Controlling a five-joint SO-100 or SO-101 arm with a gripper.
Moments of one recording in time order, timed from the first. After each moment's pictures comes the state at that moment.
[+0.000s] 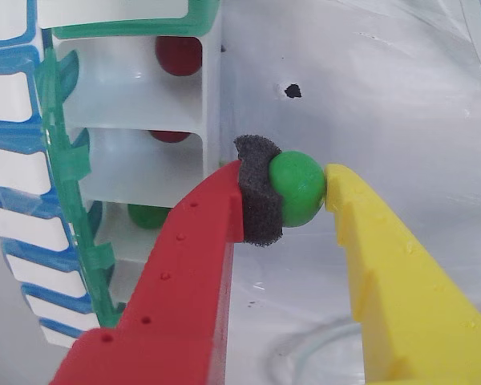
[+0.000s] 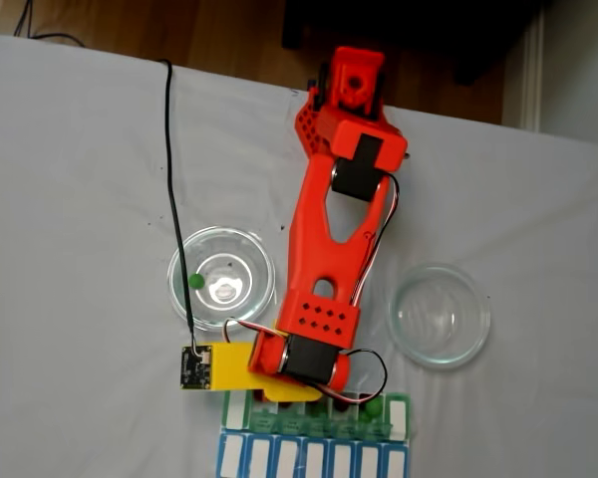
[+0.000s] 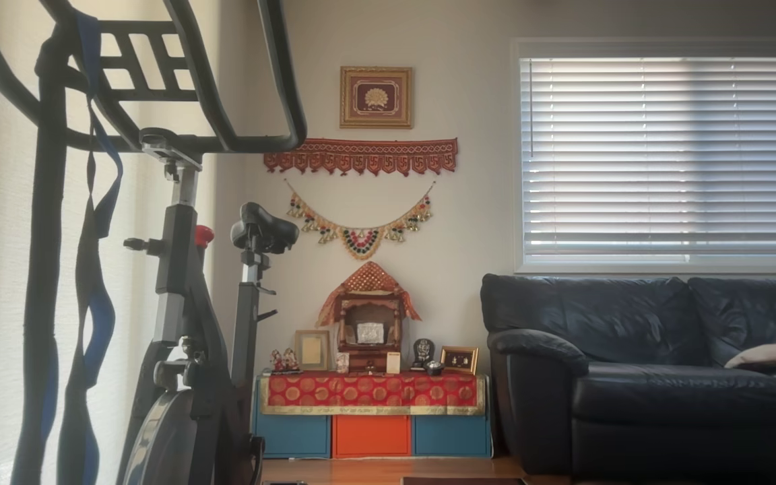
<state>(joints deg) 6.6 78.4 61.7 87.1 -13.1</state>
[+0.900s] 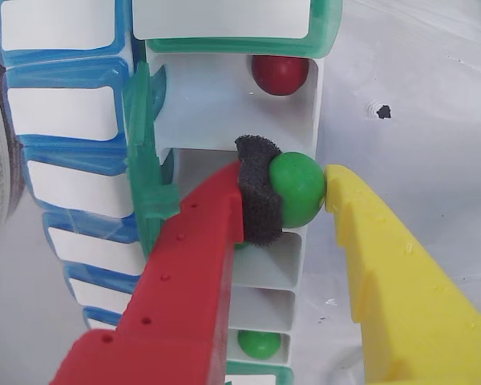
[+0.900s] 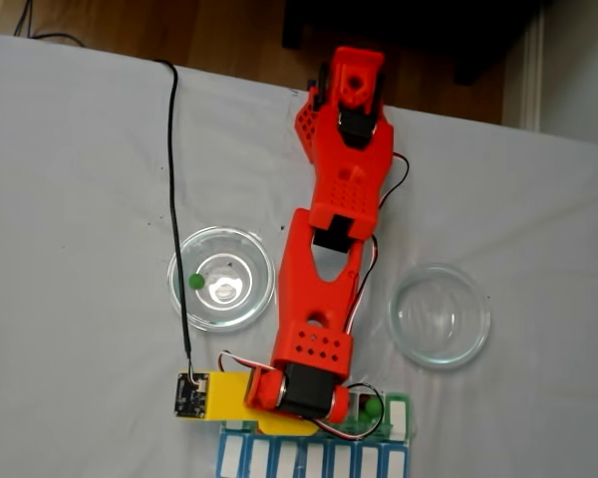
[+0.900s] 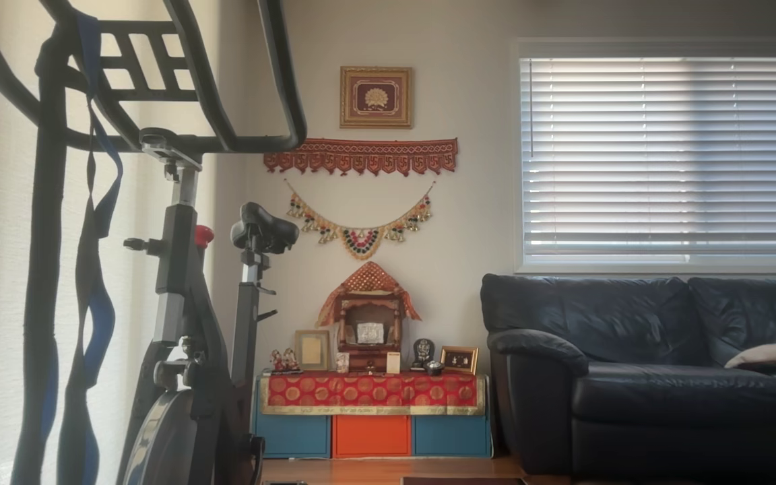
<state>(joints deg) 6.6 52.0 16.3 107.3 -8.6</state>
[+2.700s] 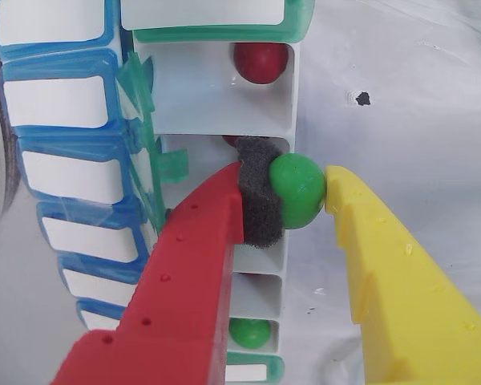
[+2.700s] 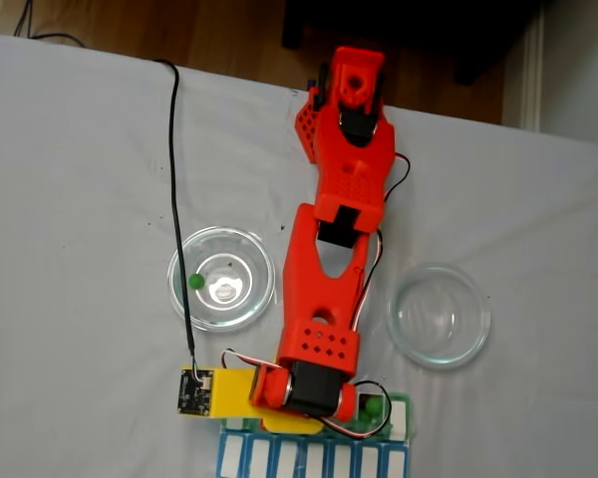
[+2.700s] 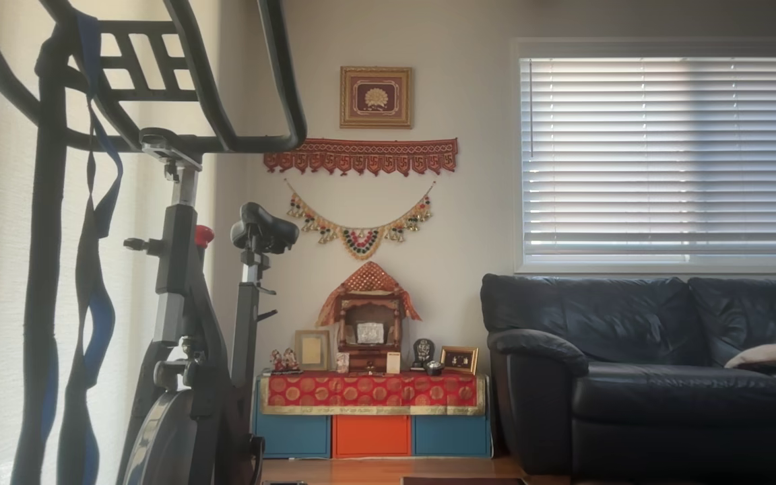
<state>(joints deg) 5.7 56.1 20.7 107.3 -8.1</state>
